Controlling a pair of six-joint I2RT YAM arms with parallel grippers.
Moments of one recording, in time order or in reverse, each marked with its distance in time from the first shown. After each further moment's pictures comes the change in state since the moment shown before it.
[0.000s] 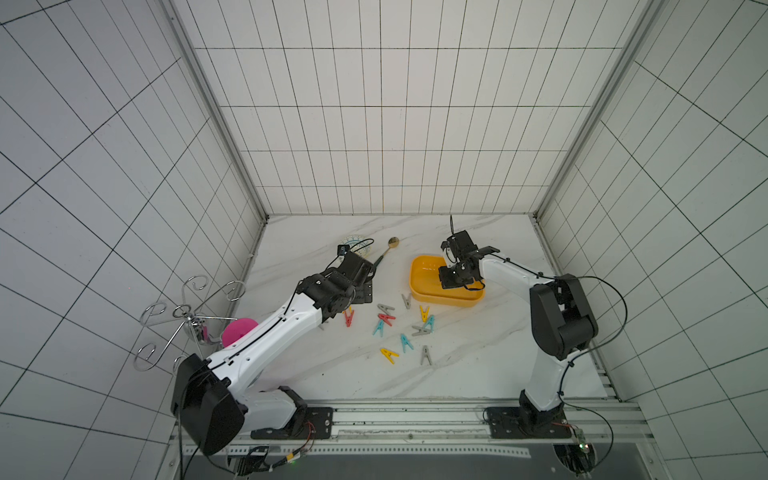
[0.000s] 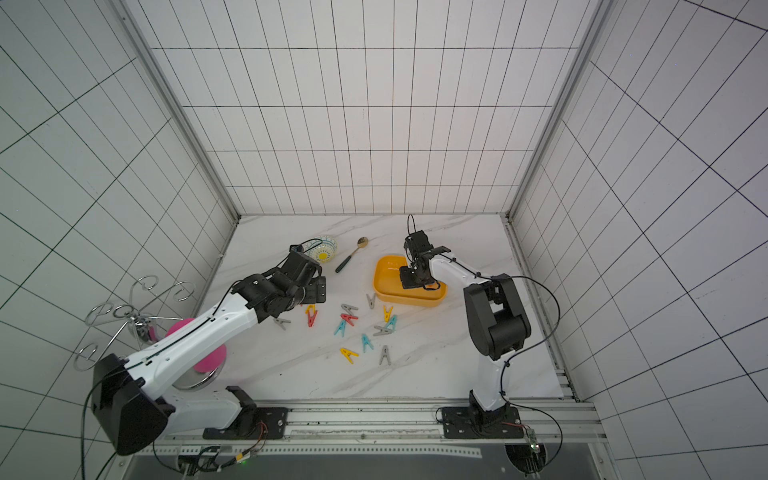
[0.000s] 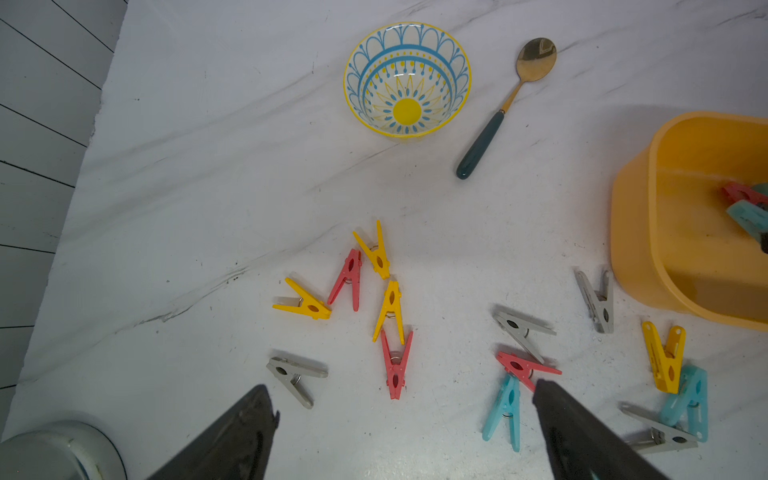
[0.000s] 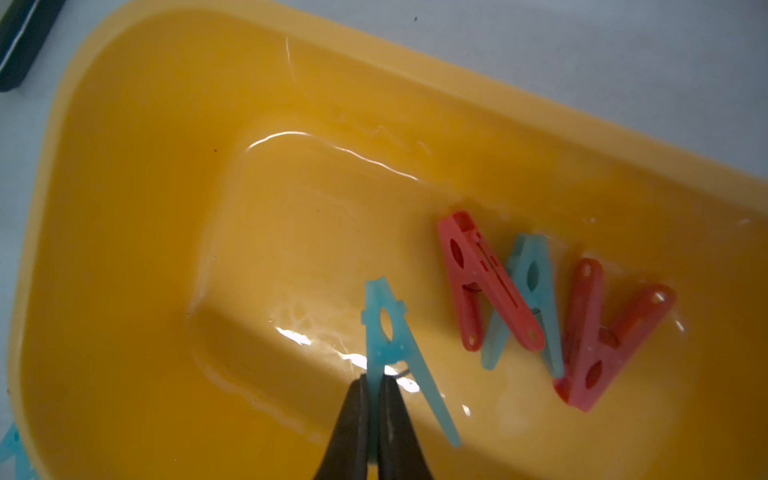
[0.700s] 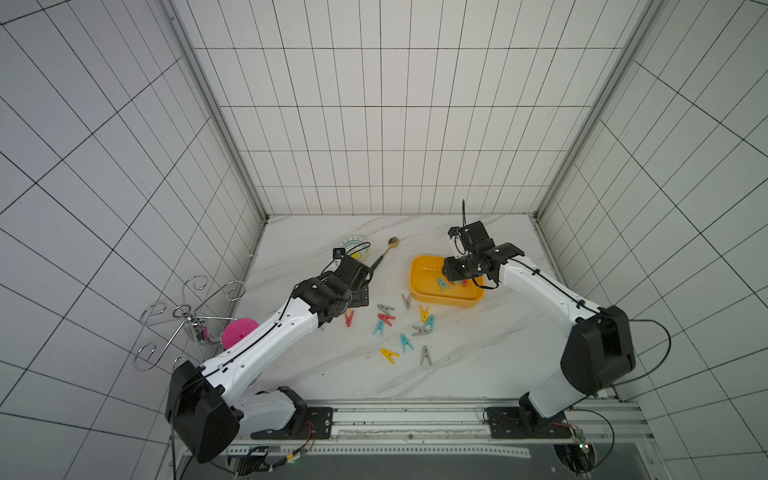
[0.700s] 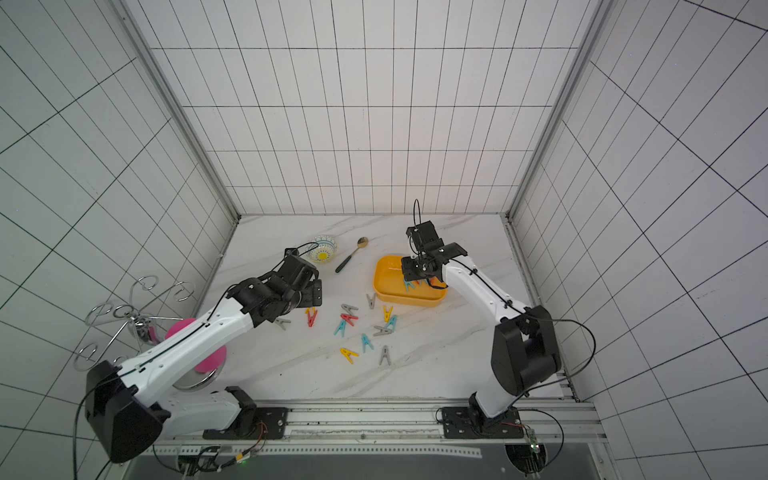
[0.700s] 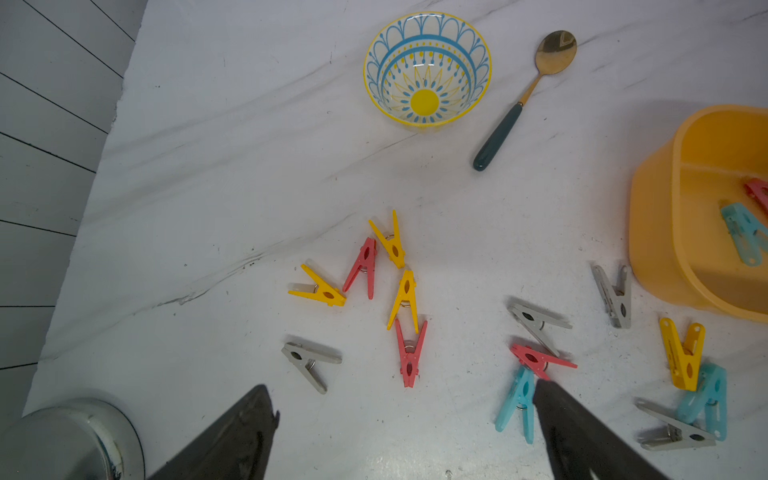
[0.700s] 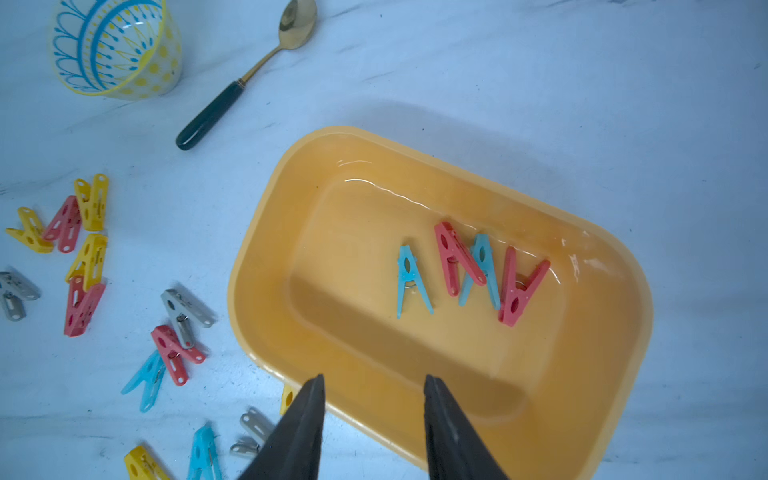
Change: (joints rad) left arm 0.000 -0.051 -0.041 -0.024 -0.031 -0.026; right arm 0.068 -0.330 -0.034 -0.093 0.058 0.030
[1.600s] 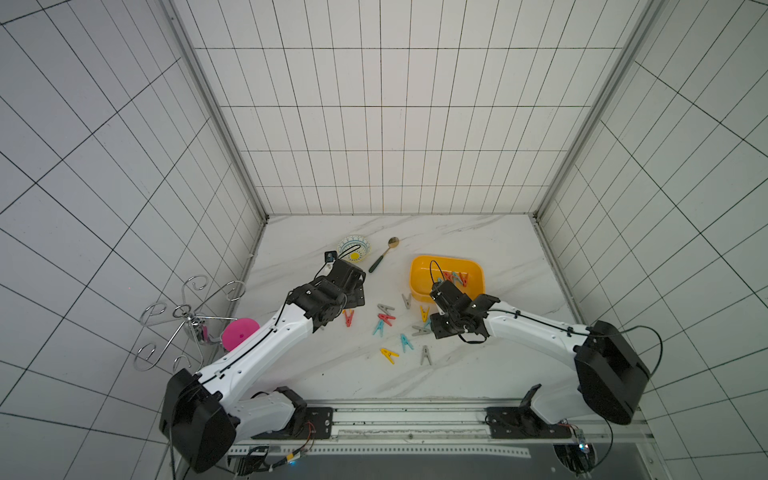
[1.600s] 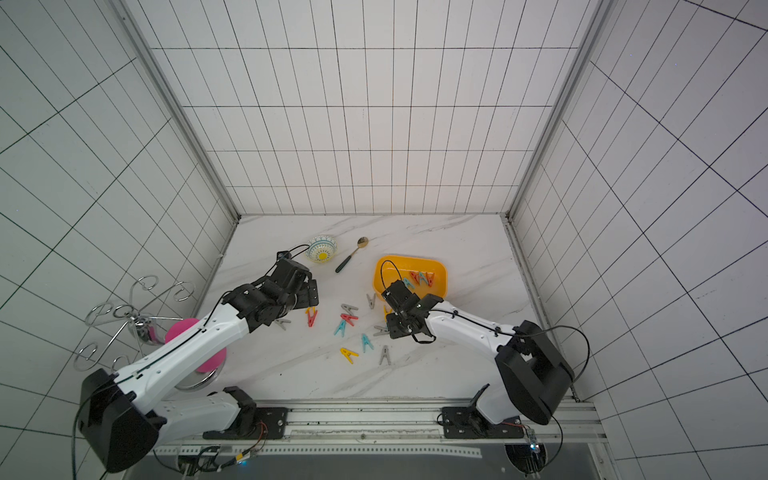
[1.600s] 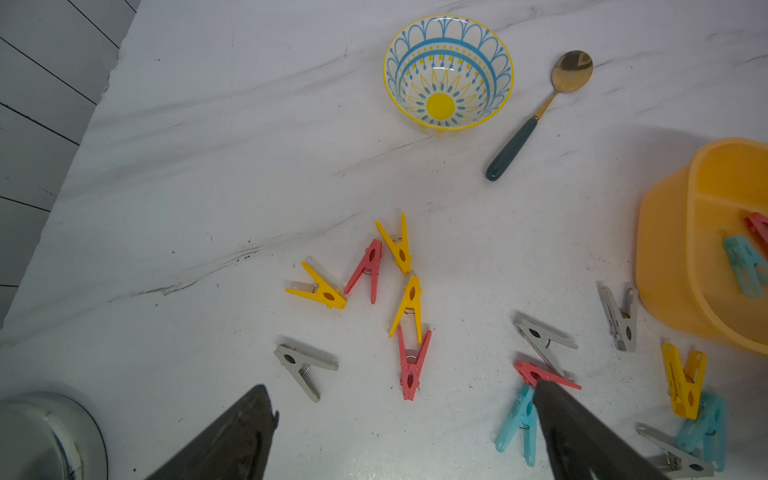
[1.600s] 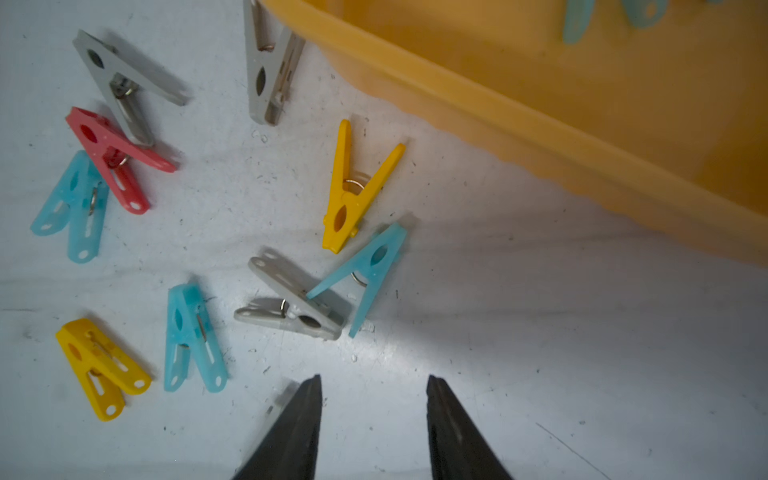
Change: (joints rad) left arm 0.049 -0.025 -0.080 0.090 0.040 -0.030; right arm 0.319 -0.068 -0.418 0.133 0.123 0.297
